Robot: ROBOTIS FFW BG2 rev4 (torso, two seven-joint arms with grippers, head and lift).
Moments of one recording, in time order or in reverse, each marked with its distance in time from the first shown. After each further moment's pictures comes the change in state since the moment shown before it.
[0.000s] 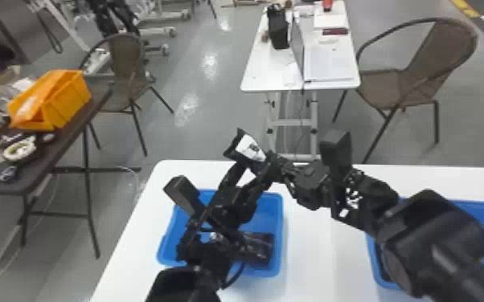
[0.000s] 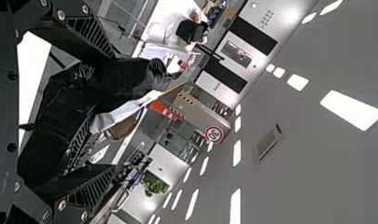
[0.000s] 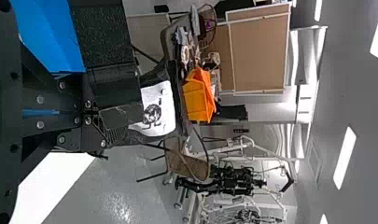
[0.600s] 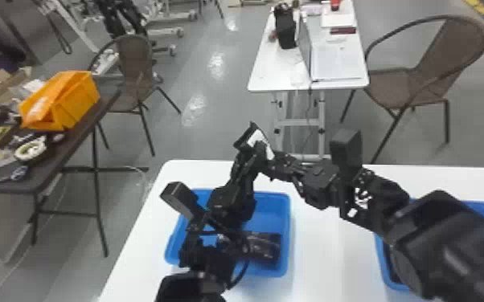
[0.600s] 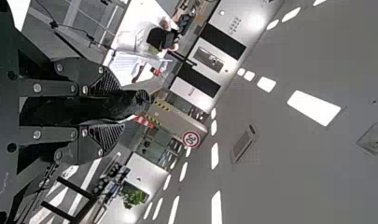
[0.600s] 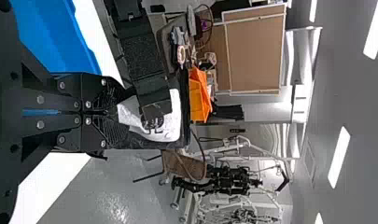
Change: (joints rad) left arm 0.015 0.000 -0.004 0.015 -0.014 -0.161 0.010; right arm 0.002 -0.005 0.001 0.002 -0.009 0.002 0.004
